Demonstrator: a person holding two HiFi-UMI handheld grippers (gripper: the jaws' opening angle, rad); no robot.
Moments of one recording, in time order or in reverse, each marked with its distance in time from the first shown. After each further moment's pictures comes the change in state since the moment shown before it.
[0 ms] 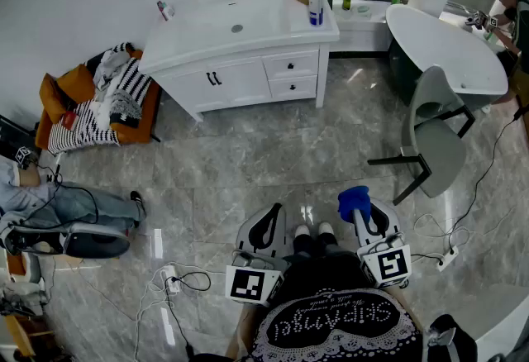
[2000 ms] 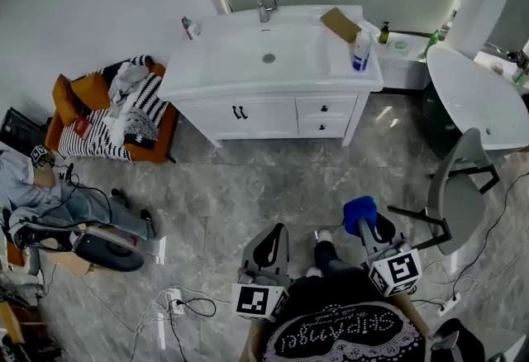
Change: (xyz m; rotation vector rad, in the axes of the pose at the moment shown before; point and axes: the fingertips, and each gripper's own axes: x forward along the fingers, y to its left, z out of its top) left arm 0.114 0.149 0.012 -0.087 0.010 0.156; right arm 0.209 -0.040 0.038 0.067 0.028 0.128
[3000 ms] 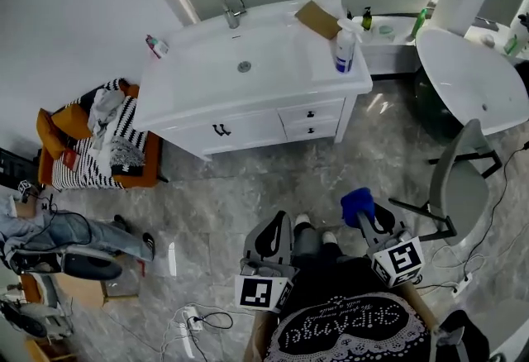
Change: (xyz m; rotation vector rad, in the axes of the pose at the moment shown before) left arm 0.137 0.021 0.024 0.053 0.011 -0.115; right arm 0.083 -0.074 0.007 0.034 0.056 -0.048
